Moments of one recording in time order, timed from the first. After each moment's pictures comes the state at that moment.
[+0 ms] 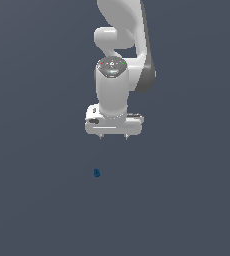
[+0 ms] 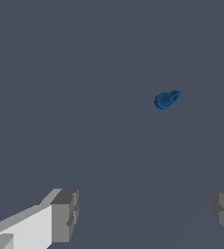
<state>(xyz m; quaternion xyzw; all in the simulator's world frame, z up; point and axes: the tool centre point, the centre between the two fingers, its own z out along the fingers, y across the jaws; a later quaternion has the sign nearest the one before) 0.006 -0.005 0.177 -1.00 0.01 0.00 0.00</state>
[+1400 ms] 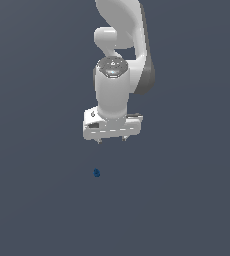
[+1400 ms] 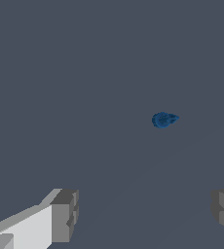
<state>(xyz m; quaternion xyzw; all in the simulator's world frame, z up) 0.024 -0.012 0.182 -1.00 -0.07 -0.02 -0.01</state>
